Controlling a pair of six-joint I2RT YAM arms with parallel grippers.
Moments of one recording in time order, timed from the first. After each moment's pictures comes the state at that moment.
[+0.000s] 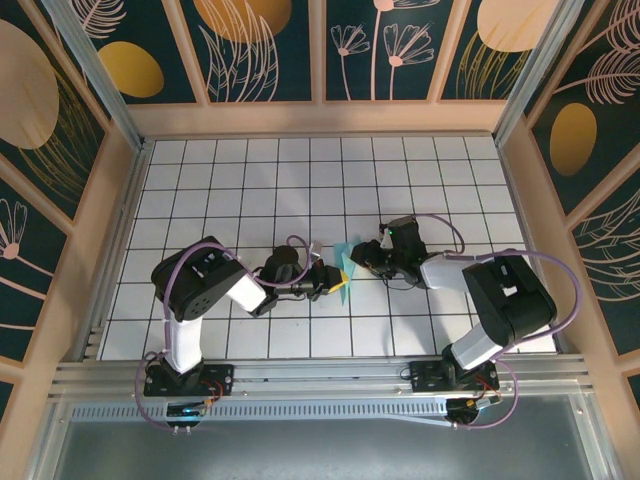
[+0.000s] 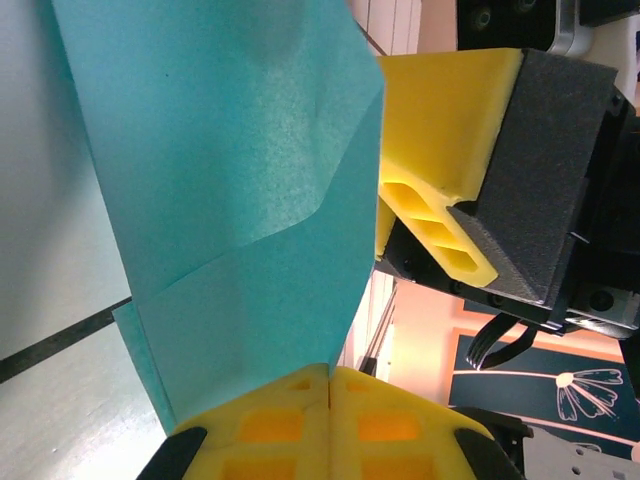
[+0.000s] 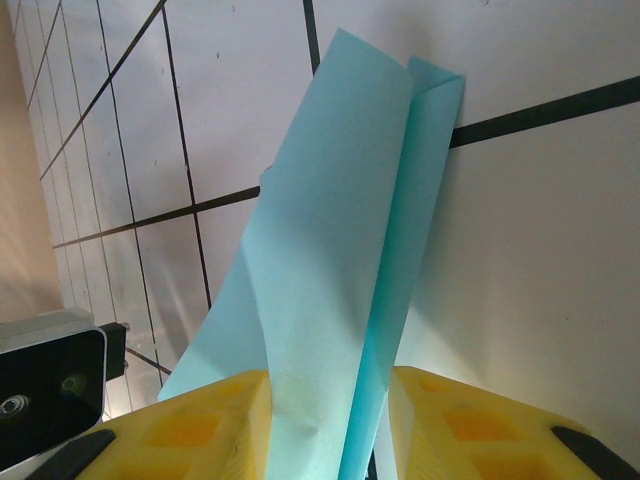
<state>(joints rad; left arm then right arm) -0.80 1.95 0.56 1.04 0.57 -1.39 0.46 1.56 0.55 0.23 -0.46 0.89</state>
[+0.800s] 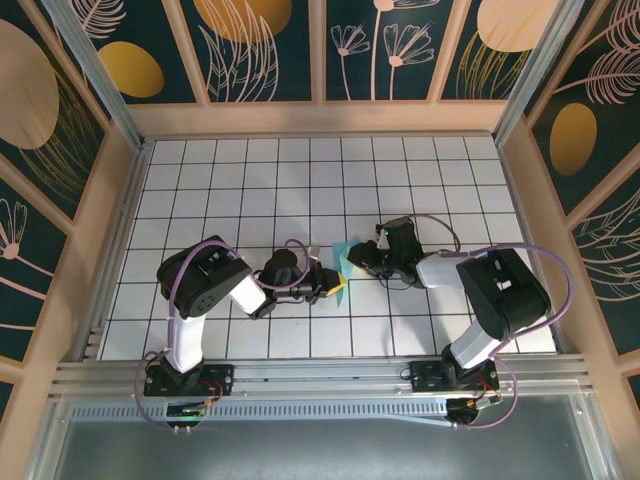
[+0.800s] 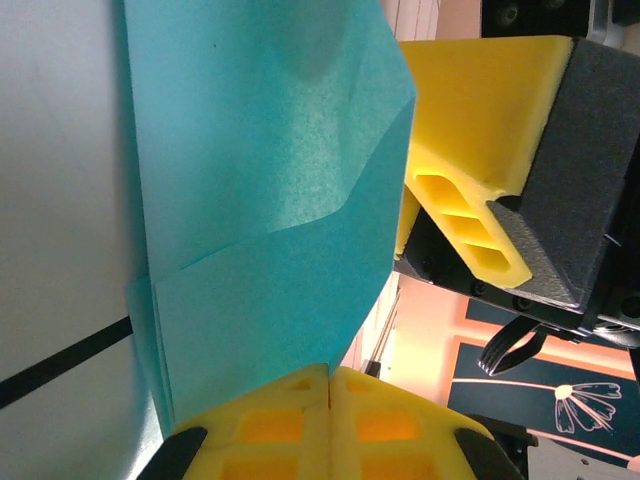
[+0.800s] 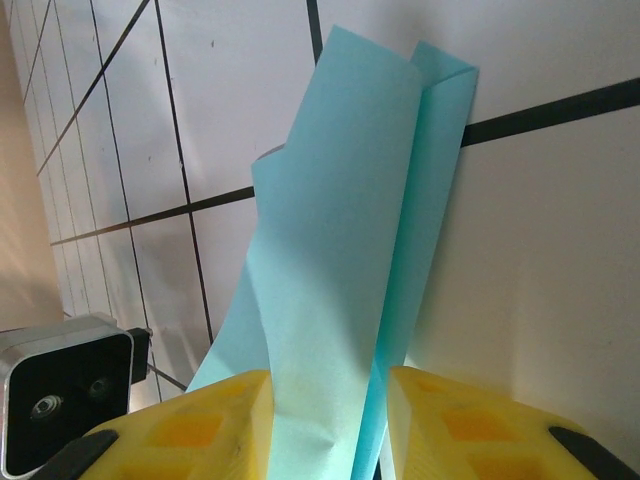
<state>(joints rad) -0.80 1.99 0.53 1.09 0.56 -1.42 0.47 1.60 0.56 0.27 -0.46 0.91</state>
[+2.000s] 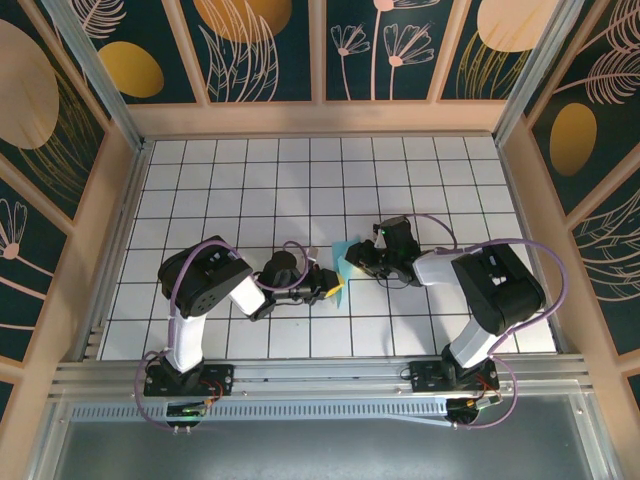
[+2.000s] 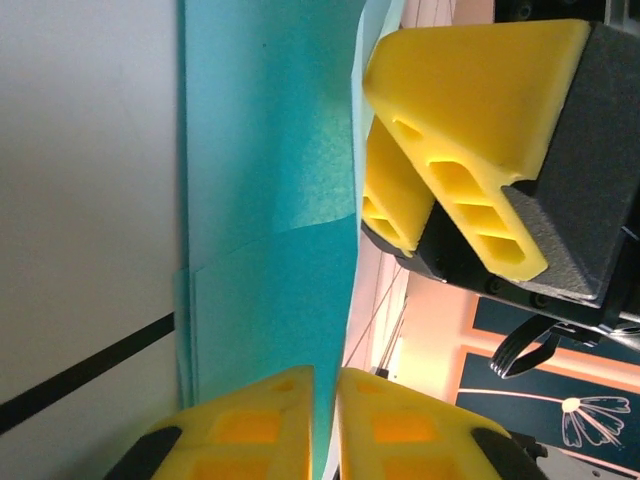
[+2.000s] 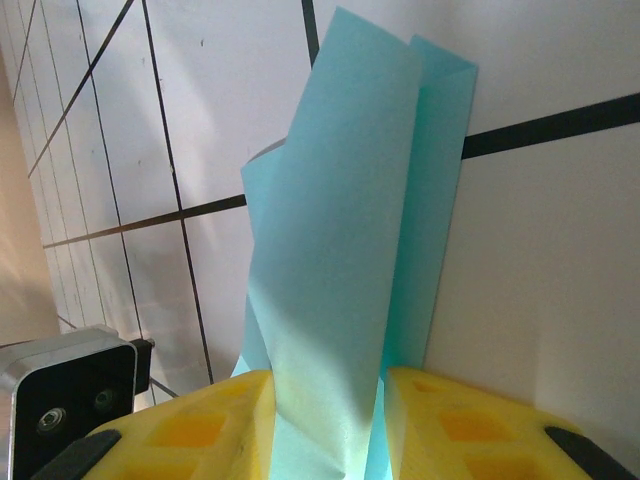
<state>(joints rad) -0.80 1.99 0.52 1.09 0.53 -1.43 0.49 1.64 0.58 0.27 -0.45 0.92</state>
